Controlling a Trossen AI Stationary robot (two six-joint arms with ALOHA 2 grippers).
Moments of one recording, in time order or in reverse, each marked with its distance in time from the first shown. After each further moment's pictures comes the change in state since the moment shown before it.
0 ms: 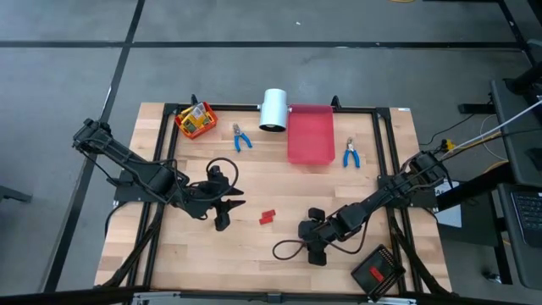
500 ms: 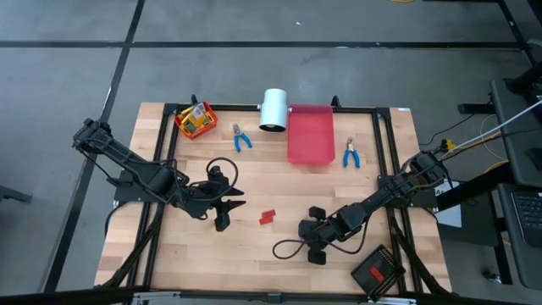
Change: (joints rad) left arm 0.000 0.000 0.000 0.011 0.006 0.000; right arm 0.005 0.006 0.001 -0.020 0.023 0.018
